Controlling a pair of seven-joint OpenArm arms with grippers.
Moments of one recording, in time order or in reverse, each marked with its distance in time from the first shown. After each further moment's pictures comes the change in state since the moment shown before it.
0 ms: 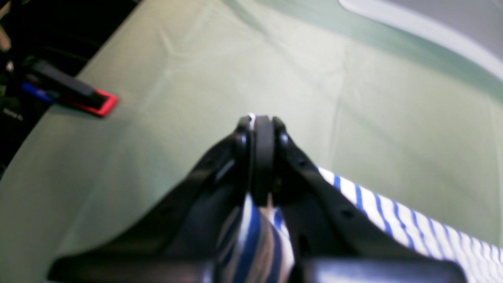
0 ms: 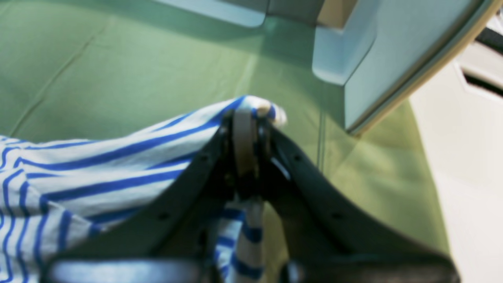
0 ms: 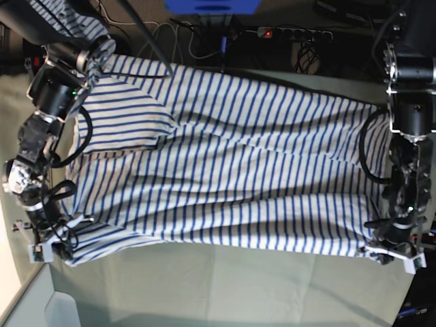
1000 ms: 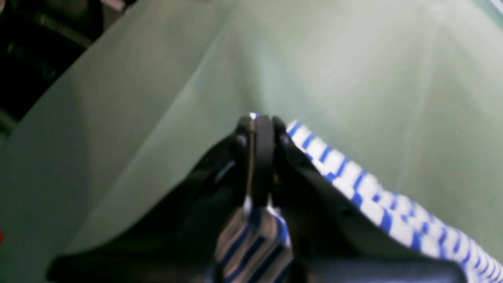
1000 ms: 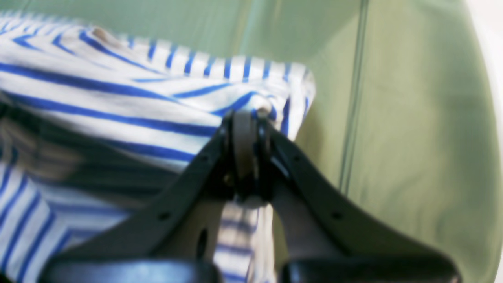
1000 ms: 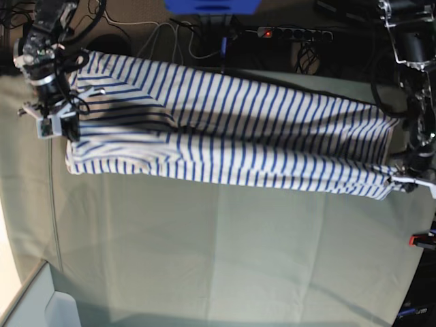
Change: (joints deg) left arm 23.6 0.2 -18.1 15.9 -0.2 -0.6 9.5; right arm -38.8 -6.0 1.3 23.8 7.9 0.7 2.2
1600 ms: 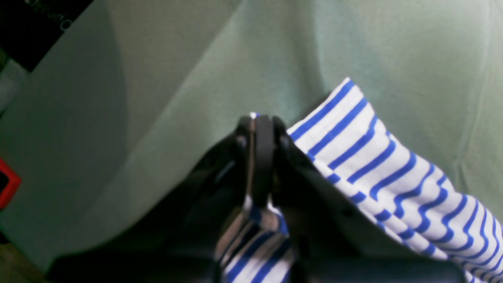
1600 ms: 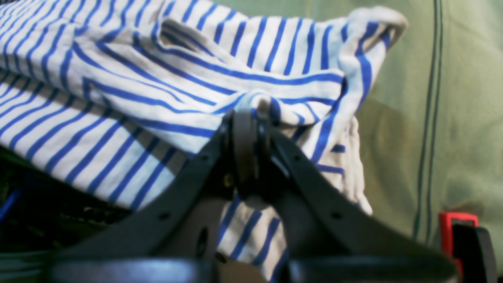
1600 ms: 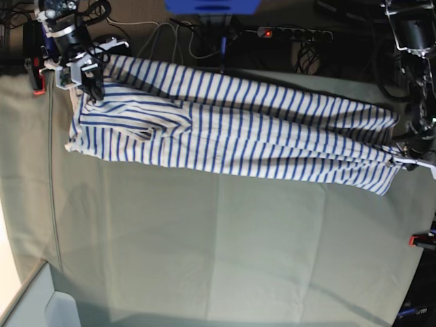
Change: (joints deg) left arm 3.8 0.0 -2.1 -0.2 0.4 0.0 2.4; right arm -13.7 -3.0 -4.3 -0.1 0.0 0.0 13.9
